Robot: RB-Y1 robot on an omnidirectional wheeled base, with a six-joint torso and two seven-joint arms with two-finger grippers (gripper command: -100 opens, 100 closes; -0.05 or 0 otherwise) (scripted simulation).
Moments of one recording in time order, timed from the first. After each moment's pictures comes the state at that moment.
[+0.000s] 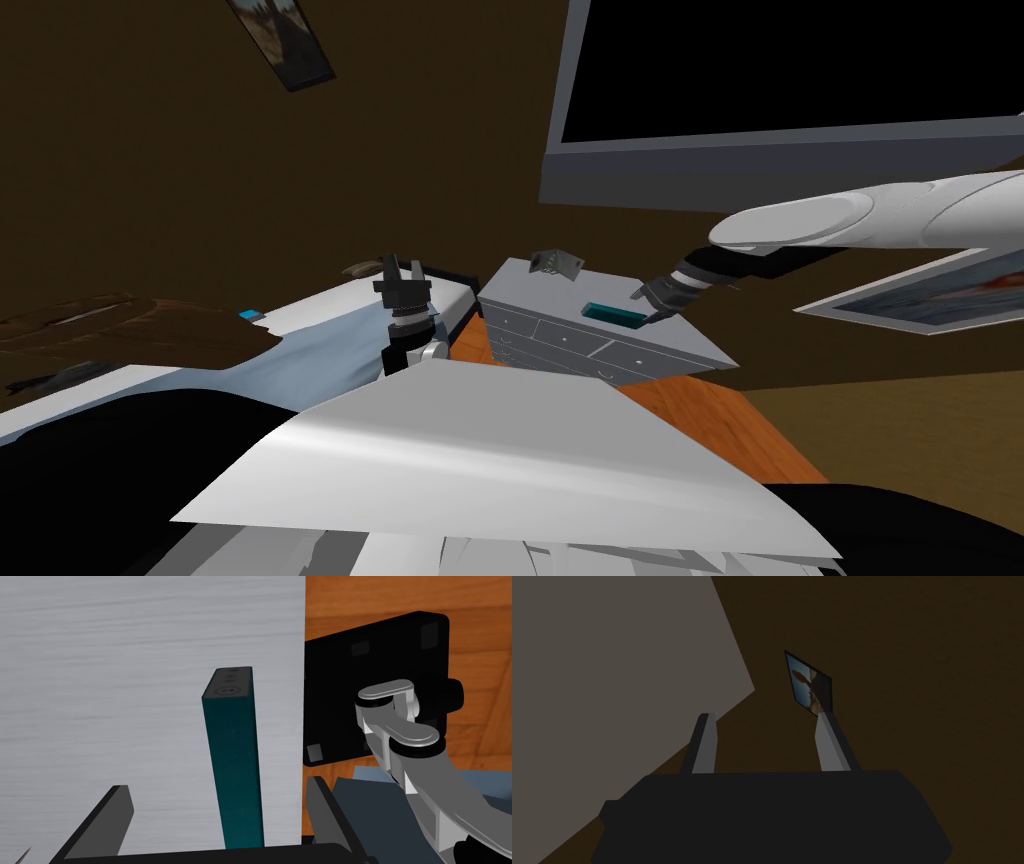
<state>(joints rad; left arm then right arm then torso) 0.50 -0.03 0.02 -2.33 0.12 -0.63 -0.01 0.61 -2.35 -0.27 -1.49 0.80 -1.15 -0.19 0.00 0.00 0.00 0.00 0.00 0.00</state>
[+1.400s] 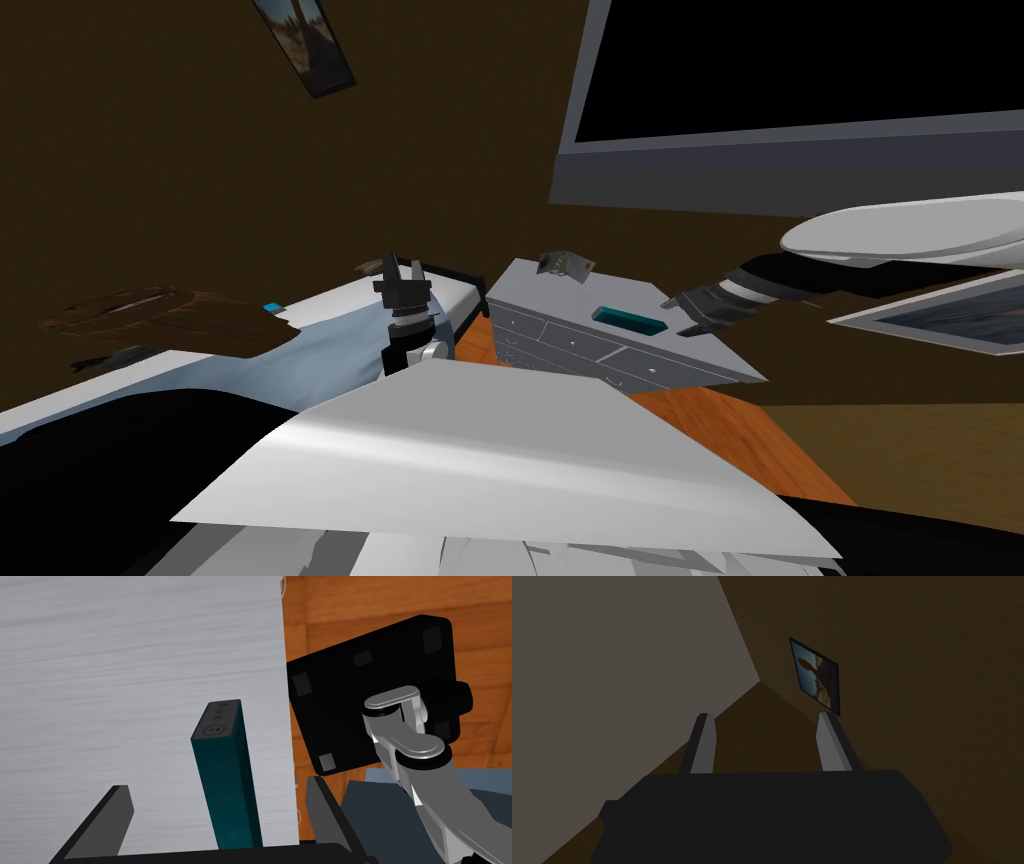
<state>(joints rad) 0.50 -0.03 0.02 -2.33 0.12 -0.63 -0.01 0.29 -2.16 -0.01 -1.47 0.96 -1.24 -0.18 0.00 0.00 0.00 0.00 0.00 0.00</state>
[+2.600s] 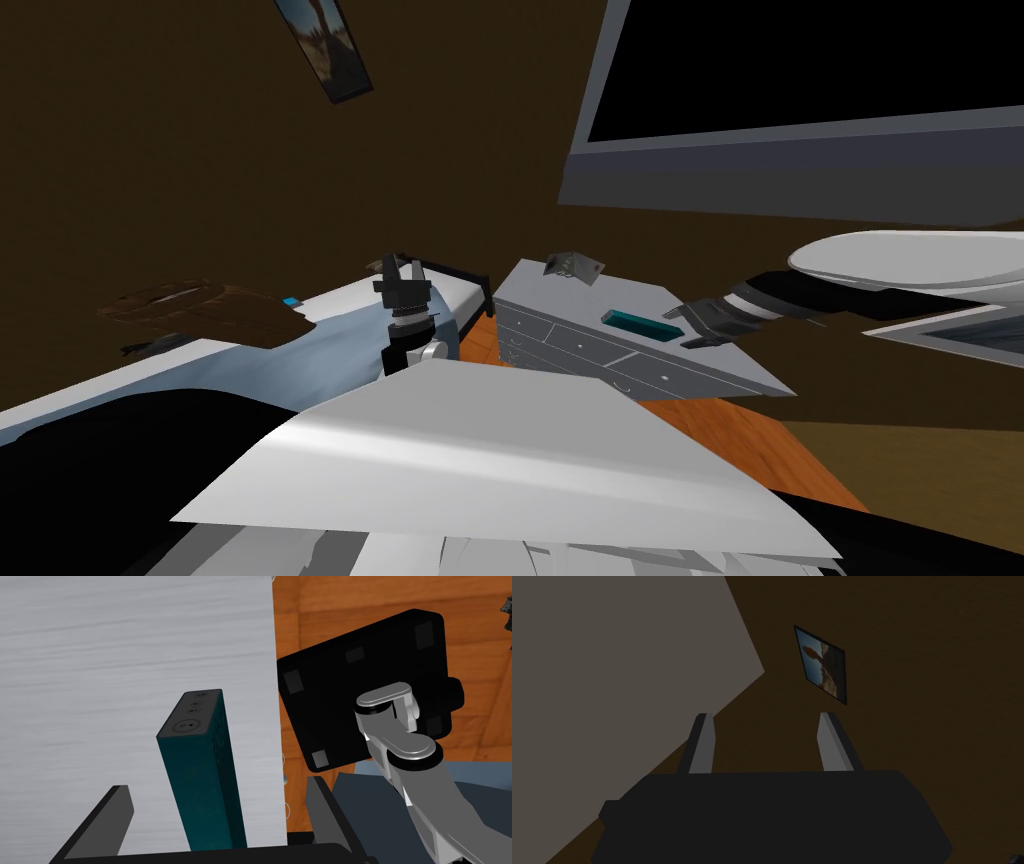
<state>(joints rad) 0.50 -0.03 0.02 -2.33 0.12 -0.63 -0.01 -0.02 -1.98 0.21 -1.47 1.12 -1.33 -0.19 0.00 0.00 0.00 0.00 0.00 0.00</state>
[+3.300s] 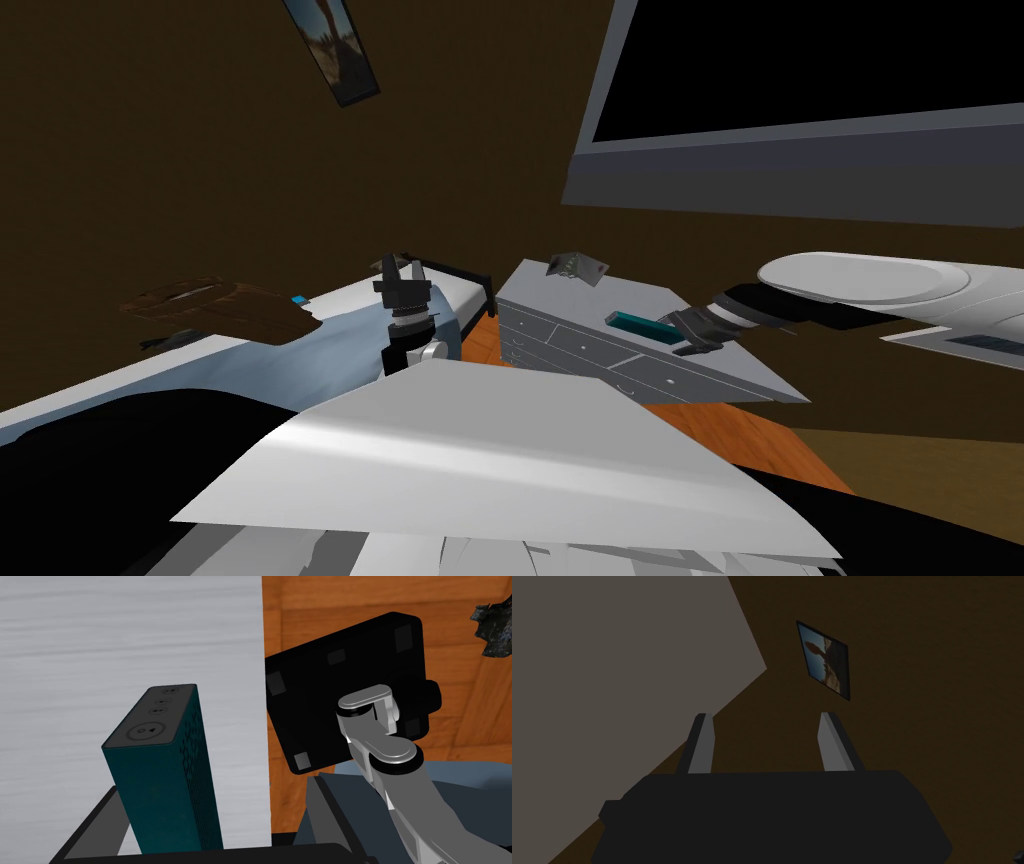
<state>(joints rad) 0.50 -0.03 0.02 -2.33 0.12 -0.63 -0.01 -0.21 -1.86 0.39 -1.47 1.21 -1.38 -0.20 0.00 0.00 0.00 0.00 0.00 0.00</state>
